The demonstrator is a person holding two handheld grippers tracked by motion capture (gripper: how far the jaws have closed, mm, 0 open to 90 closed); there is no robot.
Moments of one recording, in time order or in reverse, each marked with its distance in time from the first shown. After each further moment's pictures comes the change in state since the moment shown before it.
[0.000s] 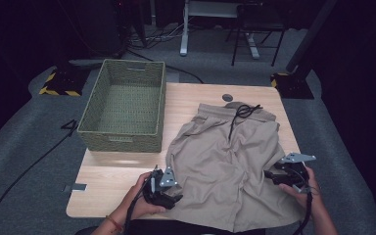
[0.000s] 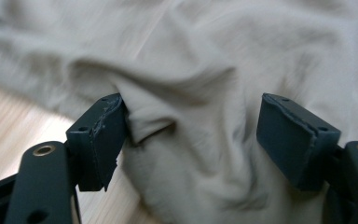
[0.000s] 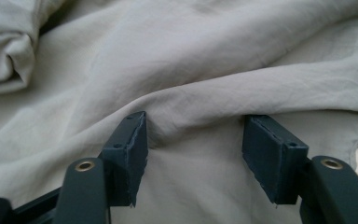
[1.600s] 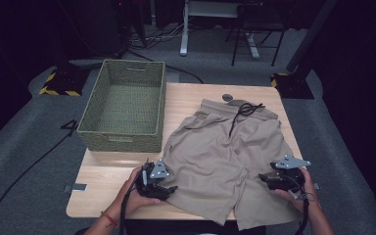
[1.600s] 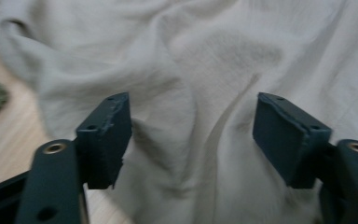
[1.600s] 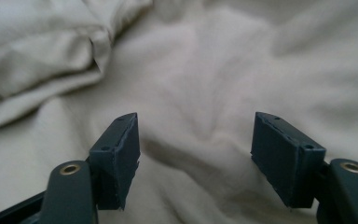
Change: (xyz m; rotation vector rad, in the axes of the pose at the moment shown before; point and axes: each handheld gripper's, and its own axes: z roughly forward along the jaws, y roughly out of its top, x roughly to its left) left arm 0.023 -0.006 -0.009 -0.044 -0.005 -0.054; right arm 0.027 0.001 -0.007 -0.051 -0.011 -0.115
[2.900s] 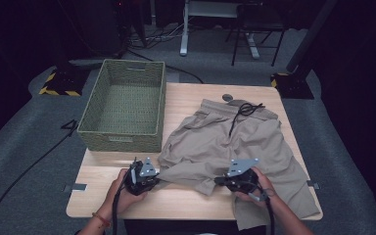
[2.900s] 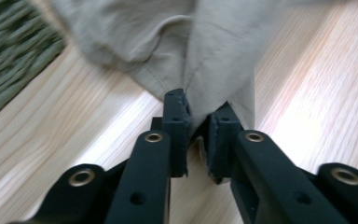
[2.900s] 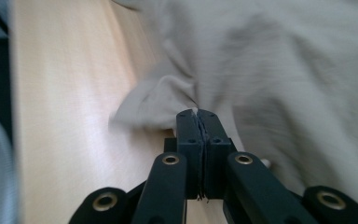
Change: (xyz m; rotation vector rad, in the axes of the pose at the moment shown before) left arm 0.023 -0.026 -0.027 0.038 0.096 -0.045; right arm 0.103 0.078 0.032 -0.054 0.433 -0.300
